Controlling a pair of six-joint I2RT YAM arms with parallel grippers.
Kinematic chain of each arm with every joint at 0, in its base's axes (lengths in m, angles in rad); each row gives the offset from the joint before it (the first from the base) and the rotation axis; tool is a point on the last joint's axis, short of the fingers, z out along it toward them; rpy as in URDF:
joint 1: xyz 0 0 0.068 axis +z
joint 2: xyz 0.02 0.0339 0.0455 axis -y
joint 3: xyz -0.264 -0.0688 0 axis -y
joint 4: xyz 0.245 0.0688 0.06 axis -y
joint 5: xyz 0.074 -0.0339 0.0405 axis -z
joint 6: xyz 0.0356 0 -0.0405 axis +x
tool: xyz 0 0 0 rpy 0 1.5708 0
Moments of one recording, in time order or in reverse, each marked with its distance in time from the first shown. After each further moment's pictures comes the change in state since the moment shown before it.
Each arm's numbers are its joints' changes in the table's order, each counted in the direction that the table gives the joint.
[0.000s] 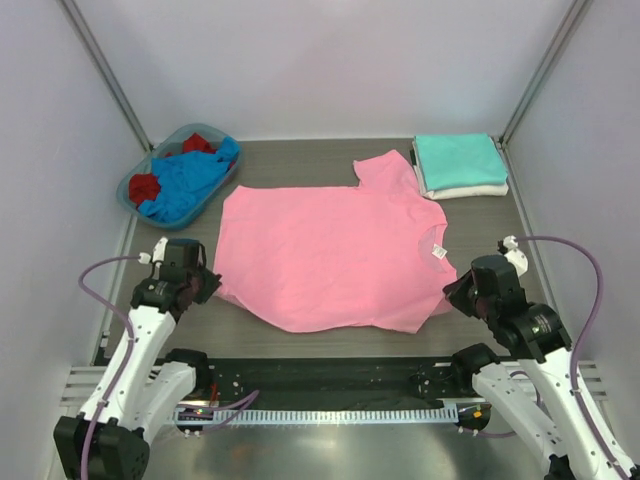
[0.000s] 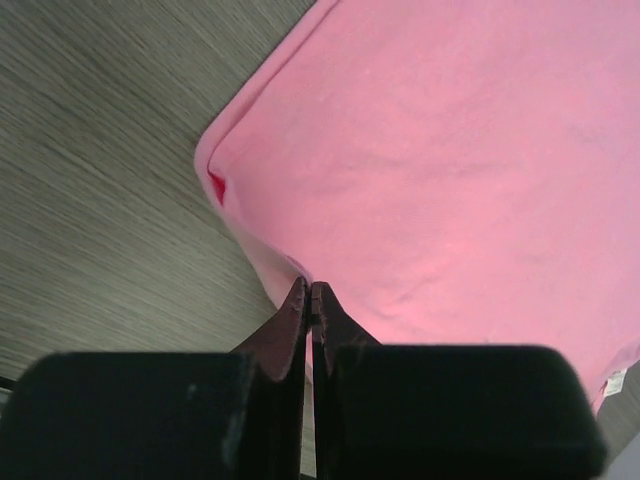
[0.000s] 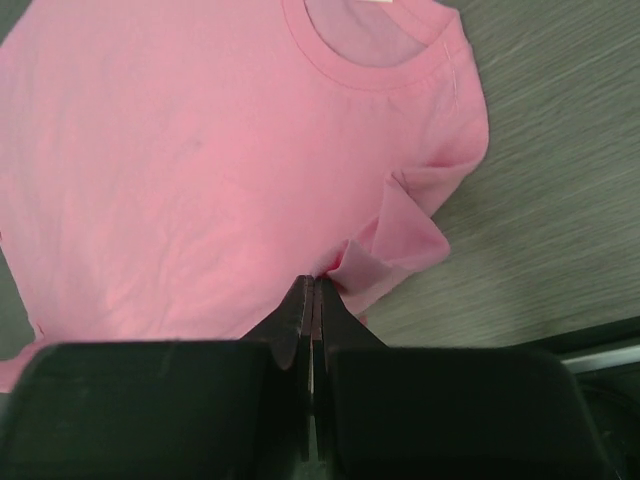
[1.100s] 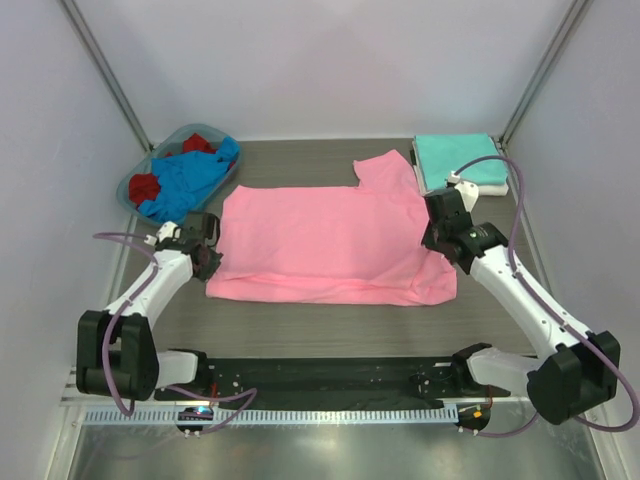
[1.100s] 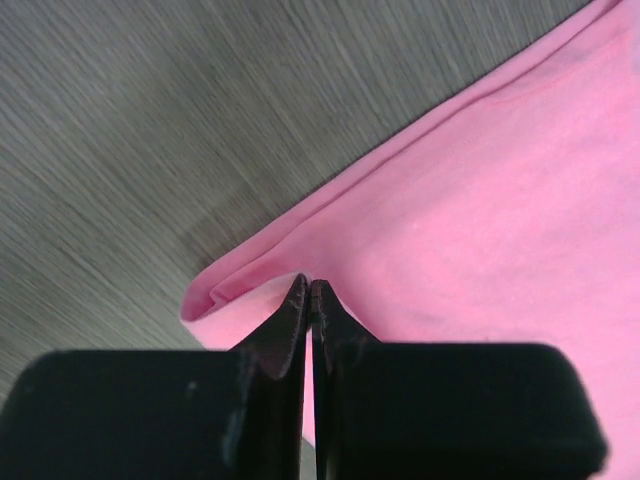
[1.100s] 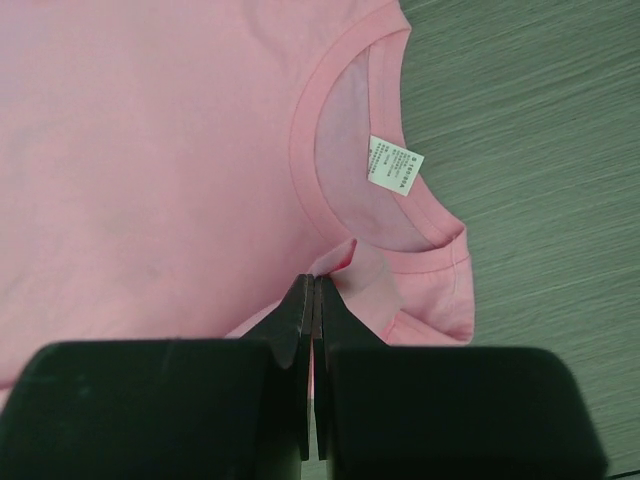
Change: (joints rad) left arm 0.026 -0.476 0.114 0.141 -0.199 -0.079; right arm 0.000 -0.604 0.192 0.383 0.179 -0.325
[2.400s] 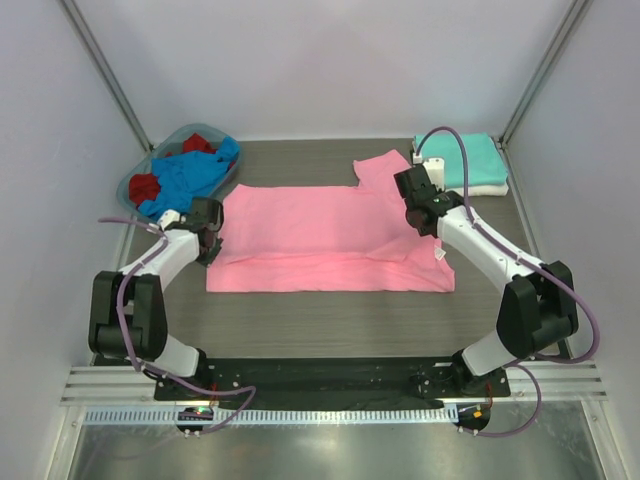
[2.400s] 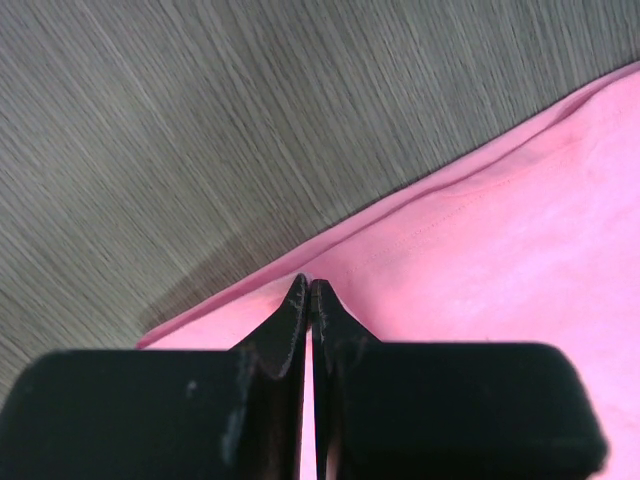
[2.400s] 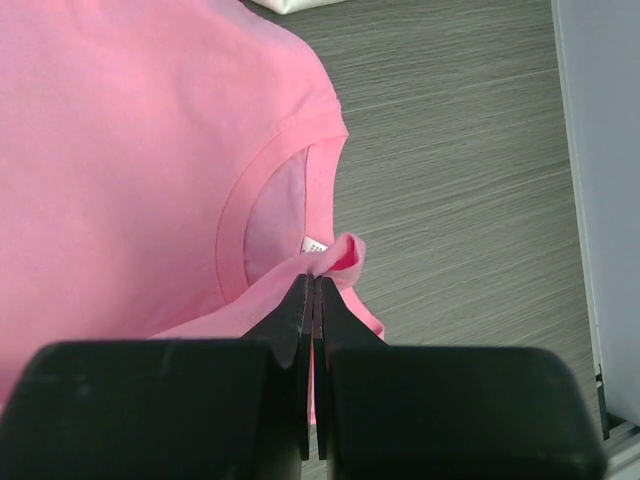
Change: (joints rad) left arm 0.022 -0.229 0.119 0.103 -0.080 -0.043; right arm 0.033 -0.382 0.208 0.052 0.240 -0.261
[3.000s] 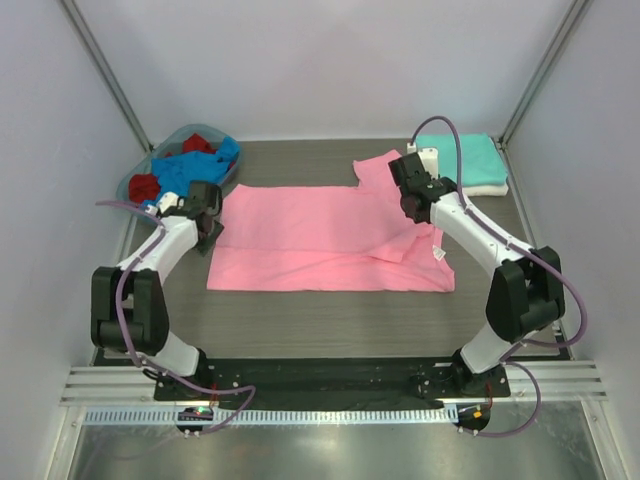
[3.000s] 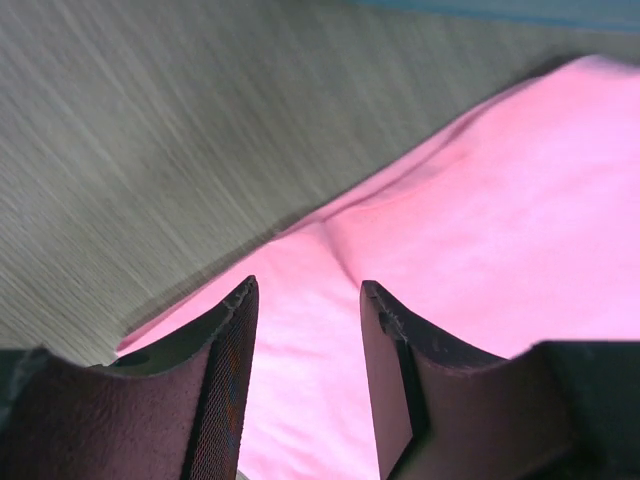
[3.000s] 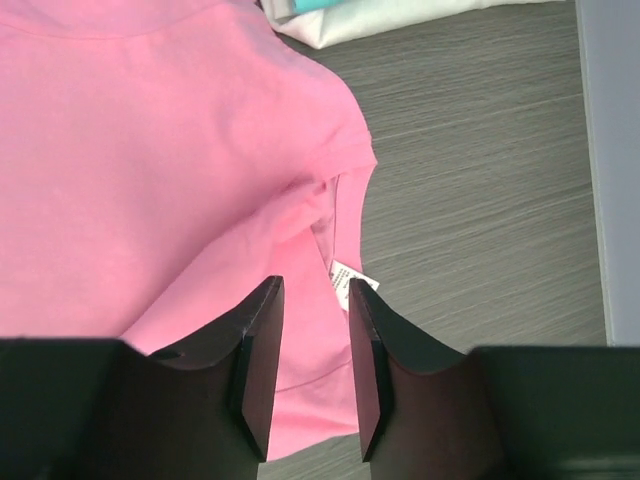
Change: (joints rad) left arm 0.001 -0.051 0.136 -0.053 -0.003 0.055; right arm 0.003 -0.106 0.118 -0.032 -0.018 -0.006
